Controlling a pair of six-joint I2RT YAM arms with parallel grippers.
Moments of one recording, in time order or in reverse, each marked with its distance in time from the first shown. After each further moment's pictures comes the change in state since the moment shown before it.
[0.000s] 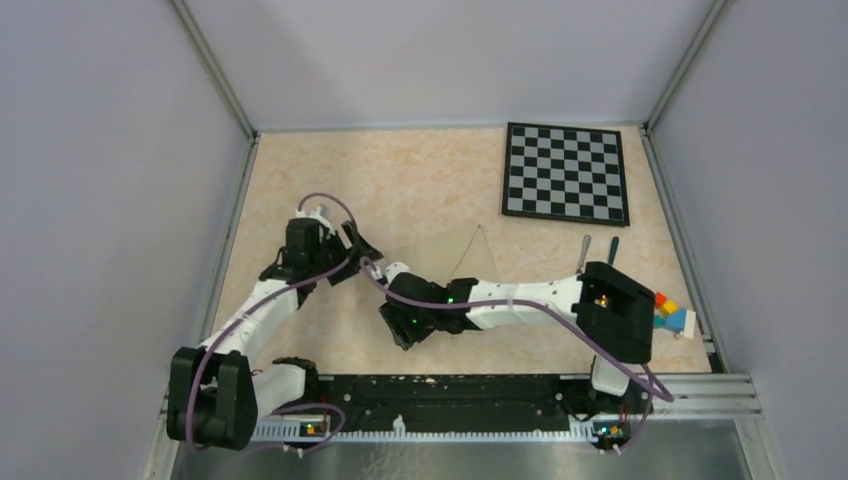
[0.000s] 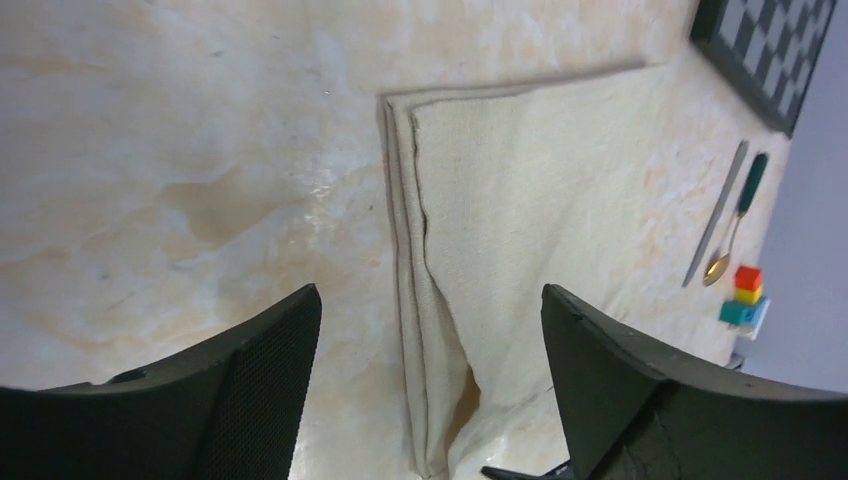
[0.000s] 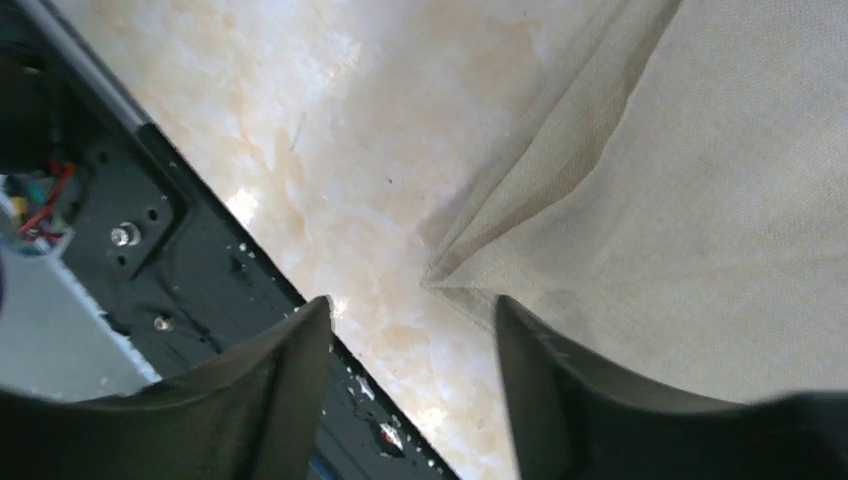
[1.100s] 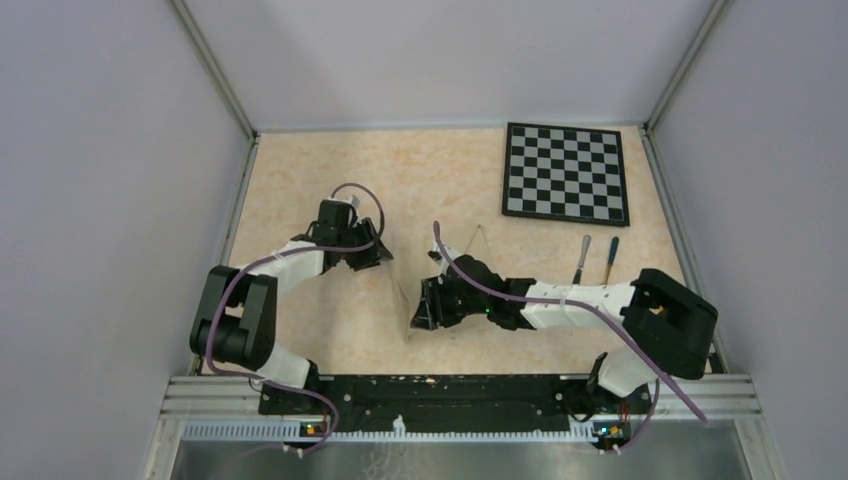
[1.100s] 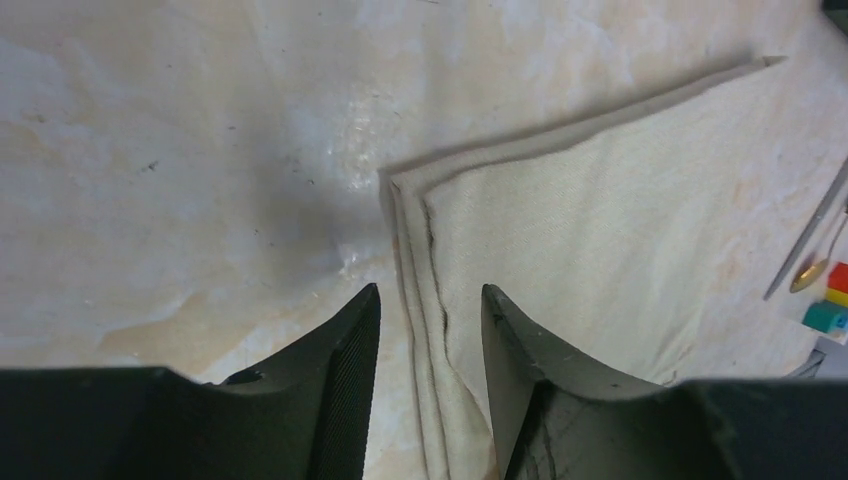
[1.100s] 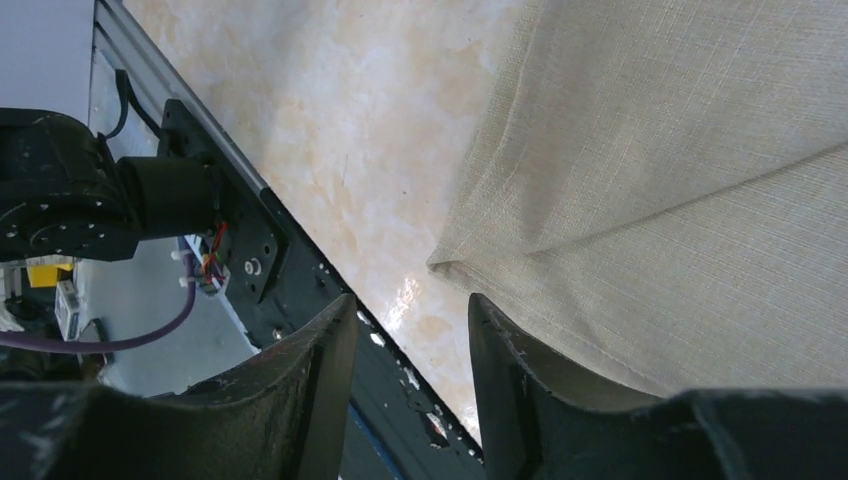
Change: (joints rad) left arm -0.055 0.323 0.176 0.015 -0.018 0.057; right arm -0.164 -0.251 -0.360 0.374 -0.166 0.260
